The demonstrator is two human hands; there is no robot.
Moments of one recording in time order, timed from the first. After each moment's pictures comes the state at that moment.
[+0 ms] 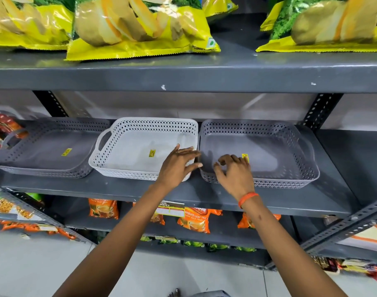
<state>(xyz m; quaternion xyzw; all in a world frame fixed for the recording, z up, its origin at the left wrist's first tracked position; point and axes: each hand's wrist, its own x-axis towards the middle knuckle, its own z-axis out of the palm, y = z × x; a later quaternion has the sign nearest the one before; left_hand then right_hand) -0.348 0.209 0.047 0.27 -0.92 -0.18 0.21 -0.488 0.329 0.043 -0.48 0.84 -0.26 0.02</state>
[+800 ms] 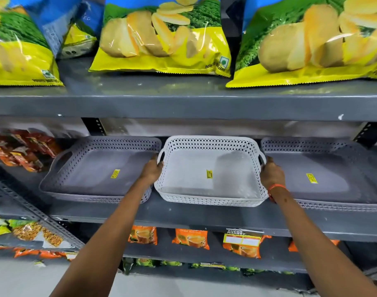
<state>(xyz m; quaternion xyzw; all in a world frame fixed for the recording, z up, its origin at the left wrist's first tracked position) -0.163 -0.029 0.023 0.51 -0.78 -0.33 0.15 -0.434 0.185 0.038 -0.30 0.92 -0.26 0.08</state>
